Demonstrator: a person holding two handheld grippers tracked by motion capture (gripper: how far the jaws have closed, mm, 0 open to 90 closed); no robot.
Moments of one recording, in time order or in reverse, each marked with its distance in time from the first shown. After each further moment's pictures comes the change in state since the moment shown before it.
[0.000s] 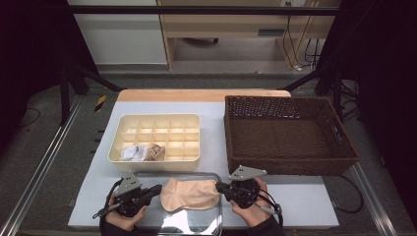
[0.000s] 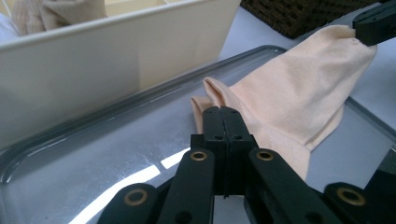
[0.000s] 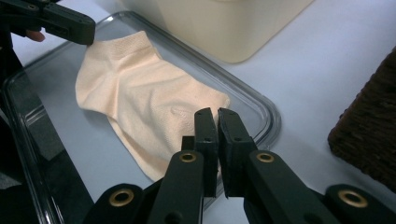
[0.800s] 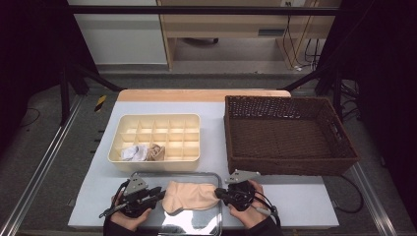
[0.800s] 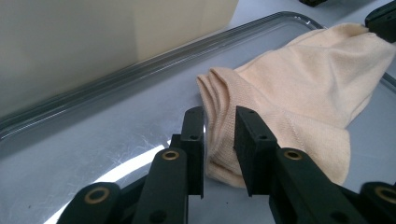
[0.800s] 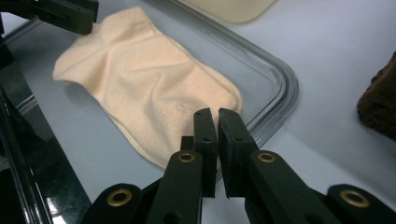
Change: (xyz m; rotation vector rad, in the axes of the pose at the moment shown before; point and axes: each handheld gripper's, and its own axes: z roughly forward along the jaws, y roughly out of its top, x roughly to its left) left arm 0.001 -0.010 0.016 0.075 0.020 0.005; right arm -0.001 -0.015 0.018 0.093 0.008 0.023
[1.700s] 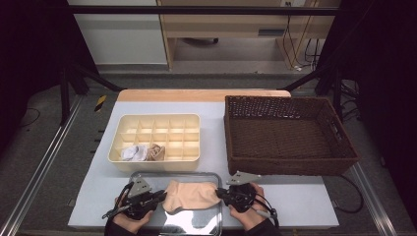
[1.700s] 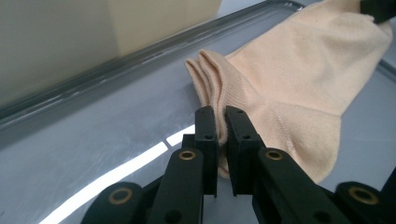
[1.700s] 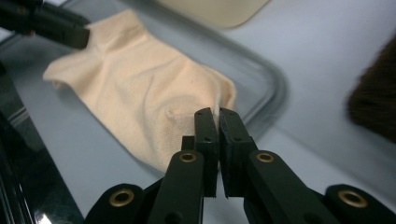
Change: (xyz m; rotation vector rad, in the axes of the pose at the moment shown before) left arm -0.007 -0.001 0.006 0.017 -0.024 0.033; right arm -0.003 -0.007 0.000 -0.048 -0.026 0.014
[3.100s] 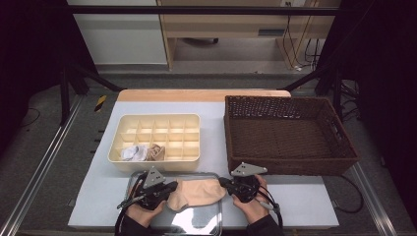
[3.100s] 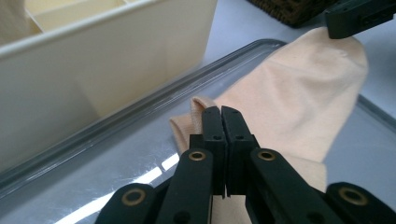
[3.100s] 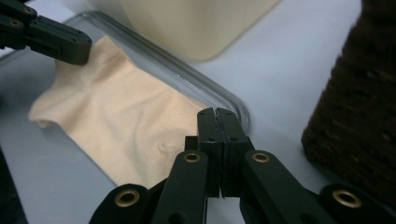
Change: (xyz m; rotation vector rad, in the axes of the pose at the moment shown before) left arm -0.015 0.033 0.013 -0.024 0.025 0.038; right arm -0.020 0.011 0.003 -0.080 -0.016 -0.012
